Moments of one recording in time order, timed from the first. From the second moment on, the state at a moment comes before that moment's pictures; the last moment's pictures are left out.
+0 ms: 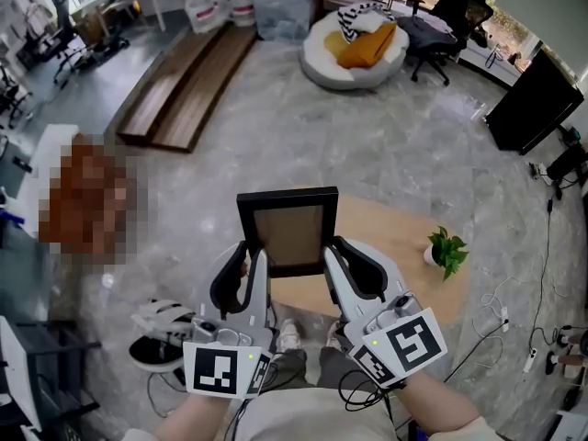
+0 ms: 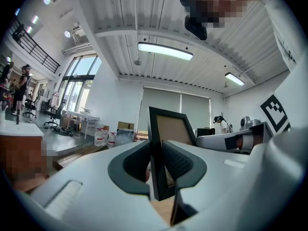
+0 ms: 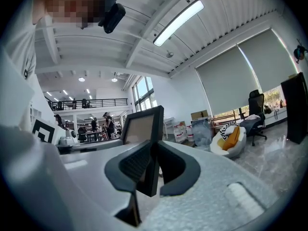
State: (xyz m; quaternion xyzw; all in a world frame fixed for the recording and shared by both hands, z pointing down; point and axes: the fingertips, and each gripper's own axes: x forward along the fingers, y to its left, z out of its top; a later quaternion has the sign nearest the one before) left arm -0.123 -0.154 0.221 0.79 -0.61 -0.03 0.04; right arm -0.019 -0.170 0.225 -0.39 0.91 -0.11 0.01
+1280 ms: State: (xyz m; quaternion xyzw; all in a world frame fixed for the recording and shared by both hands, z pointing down) left arm -0.142 -0.221 0.549 0.74 -0.63 0.06 0.23; right arm -0.040 -0.243 0.551 -0.36 0.88 -0.28 -0.13
